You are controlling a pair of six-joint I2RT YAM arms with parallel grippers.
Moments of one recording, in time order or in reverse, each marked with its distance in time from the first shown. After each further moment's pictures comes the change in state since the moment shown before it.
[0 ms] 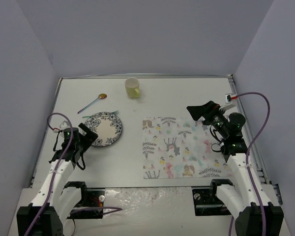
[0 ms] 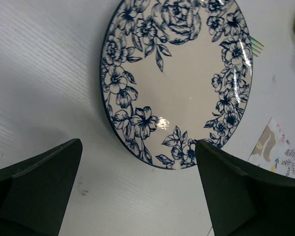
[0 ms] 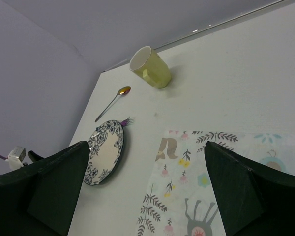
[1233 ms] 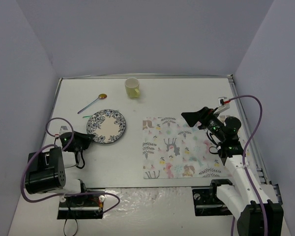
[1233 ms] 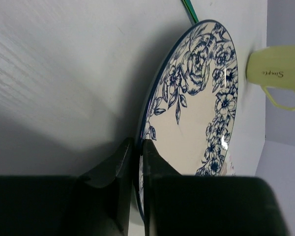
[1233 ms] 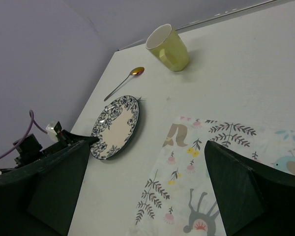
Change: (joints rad) left arm 0.224 0.584 -0.219 0.962 0.348 -0.169; right arm 0.045 0.001 -0.089 0.113 -0.085 -0.028
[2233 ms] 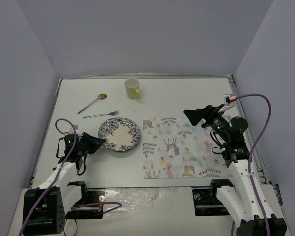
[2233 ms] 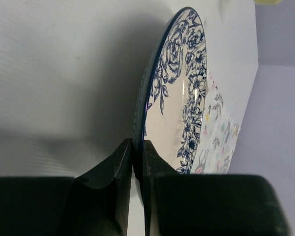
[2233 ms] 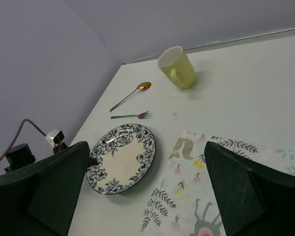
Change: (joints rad) left arm -0.117 -0.462 -0.025 -0.439 0.134 0.000; right arm 0.007 -0.094 0.092 -0.126 0.019 -0.029
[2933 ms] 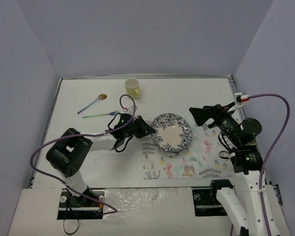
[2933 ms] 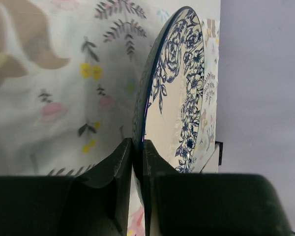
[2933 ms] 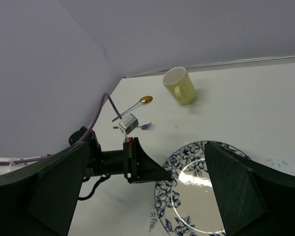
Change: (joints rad) left arm -0.725 0.682 0.531 0.292 -0.106 -0.074; right arm 0.005 -0.111 0.223 -0.290 0.054 -0.050
